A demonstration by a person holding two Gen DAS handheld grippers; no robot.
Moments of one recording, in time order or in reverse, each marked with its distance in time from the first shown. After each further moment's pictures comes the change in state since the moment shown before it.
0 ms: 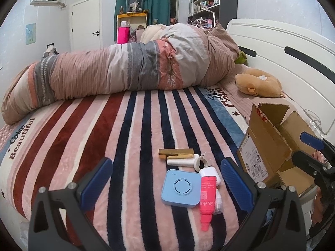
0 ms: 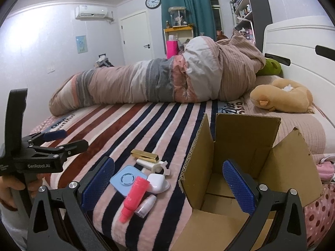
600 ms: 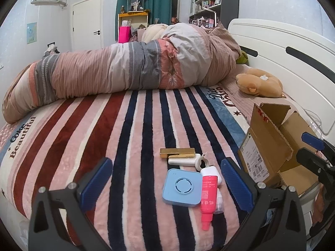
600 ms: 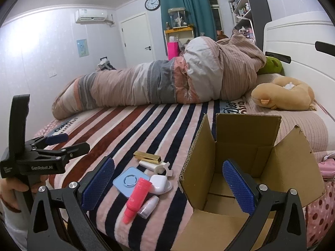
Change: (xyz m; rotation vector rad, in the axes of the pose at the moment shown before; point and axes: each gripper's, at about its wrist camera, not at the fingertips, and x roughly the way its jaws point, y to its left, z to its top) left arm -0.001 0.002 0.003 -0.006 0.007 0.004; right arm -0.002 -0.005 0.000 0.023 -0.009 0.027
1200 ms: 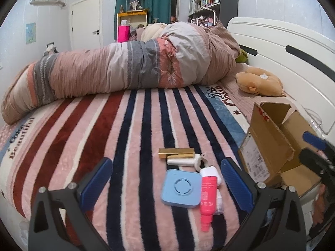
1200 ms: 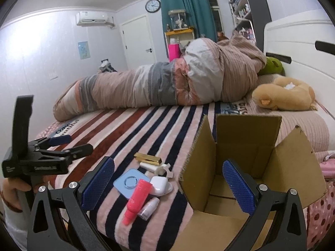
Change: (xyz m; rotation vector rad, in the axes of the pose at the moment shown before) left arm 0.007 -0.002 -0.001 0.012 -0.001 0.005; right arm -0.002 0.003 0.001 -0.007 -0.030 0.012
